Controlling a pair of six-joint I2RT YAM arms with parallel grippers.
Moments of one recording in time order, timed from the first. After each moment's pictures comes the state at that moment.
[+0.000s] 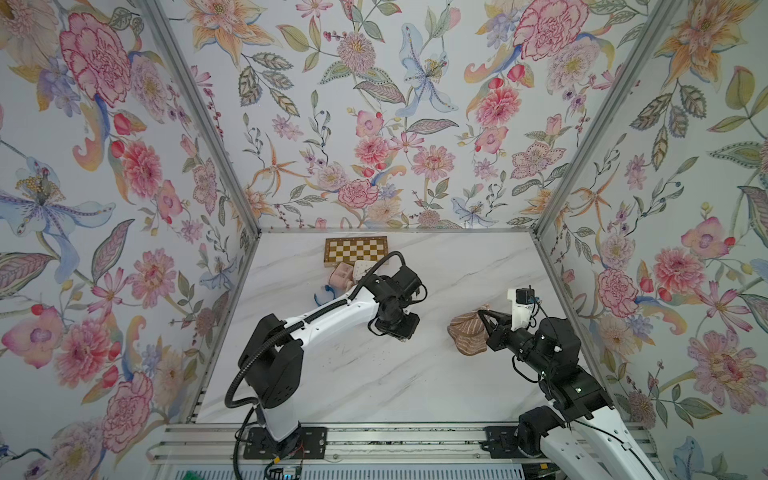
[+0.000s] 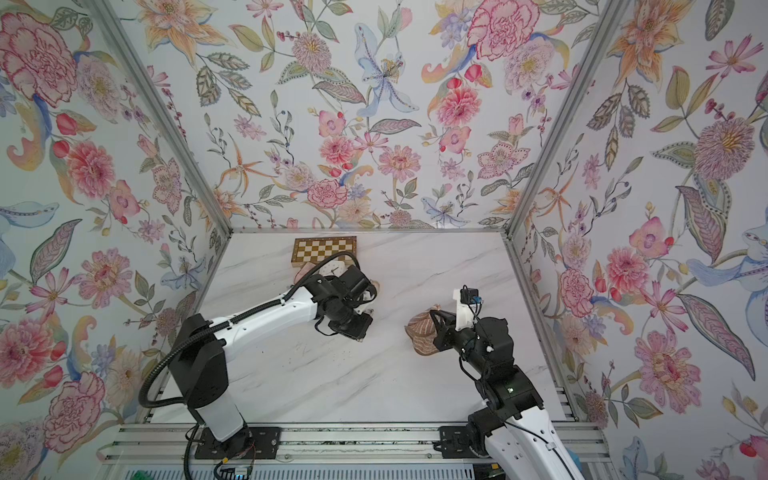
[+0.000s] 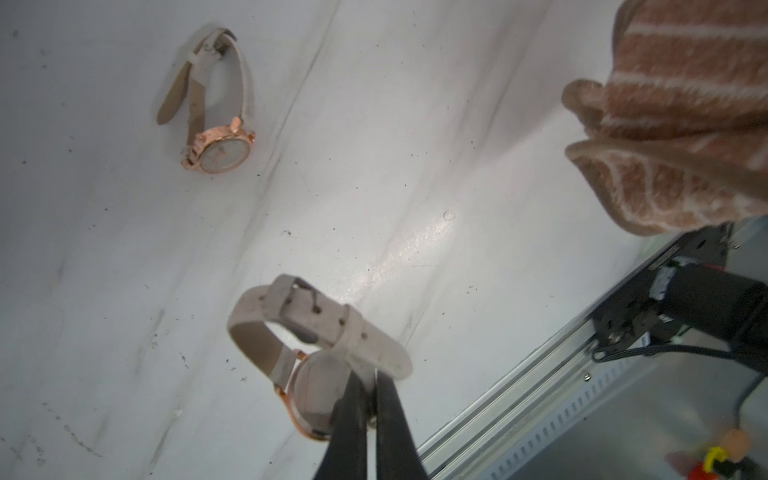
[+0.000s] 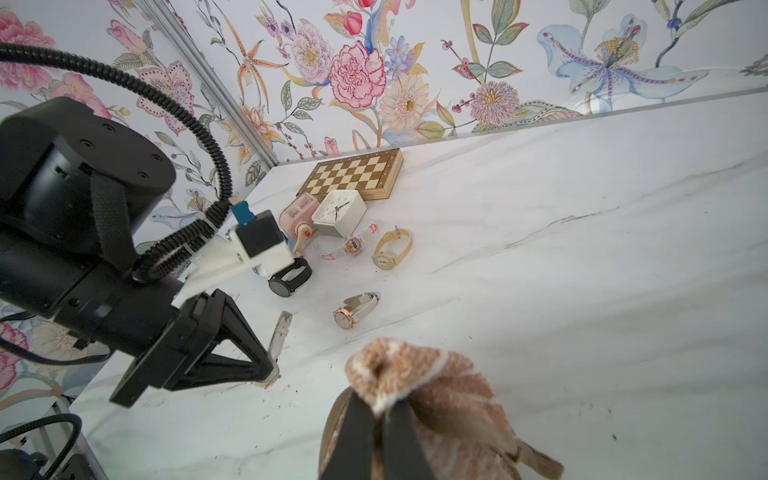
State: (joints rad) left arm -0.78 1.70 1.35 -0.87 0.26 -0.44; right arm 0.36 0.53 0.52 -0.28 -0.21 0.35
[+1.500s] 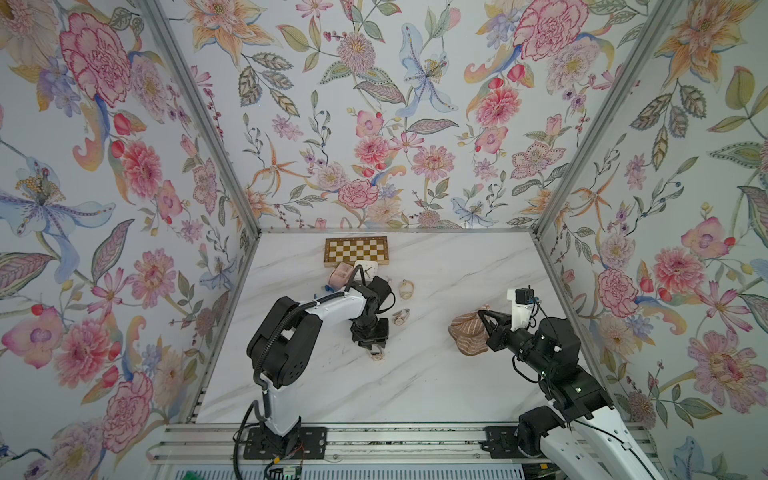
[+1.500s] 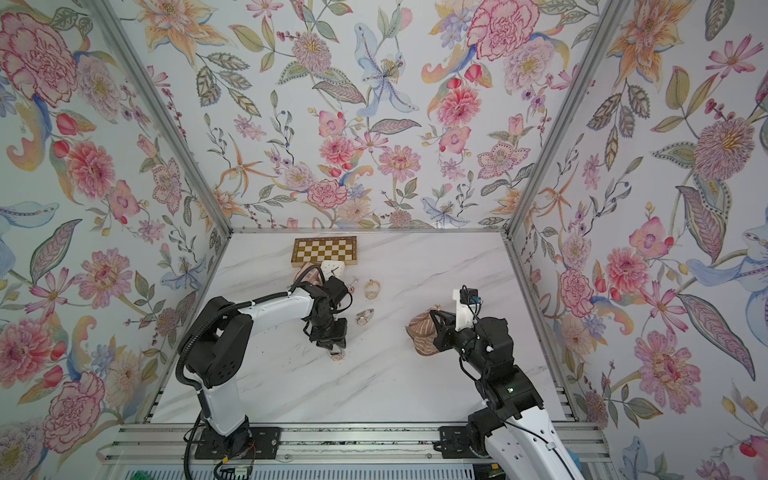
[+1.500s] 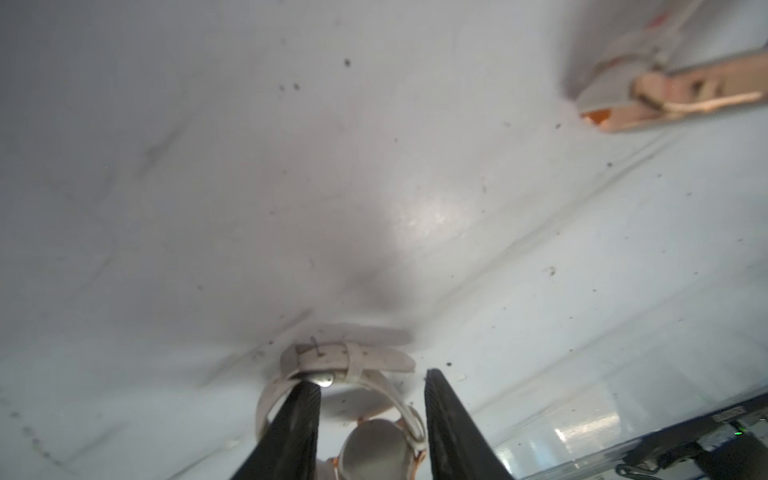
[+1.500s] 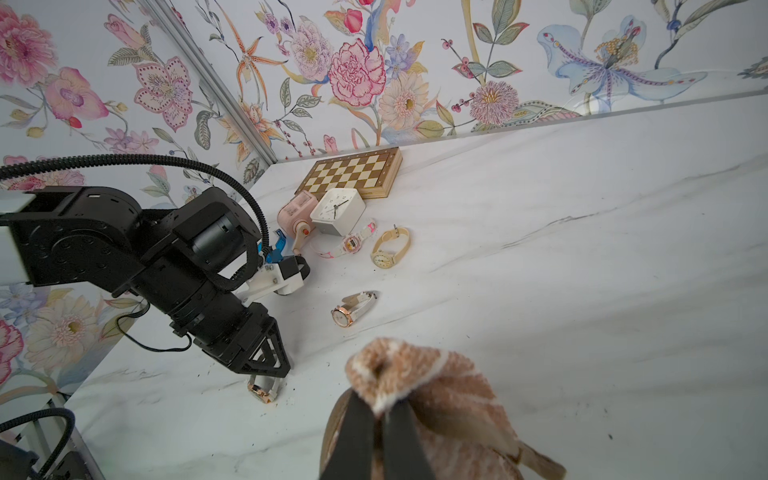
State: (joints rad) left arm -0.63 1.88 1.22 -0.89 0.23 -0.55; right arm 0.36 0.53 0.52 -0.28 -0.21 0.34
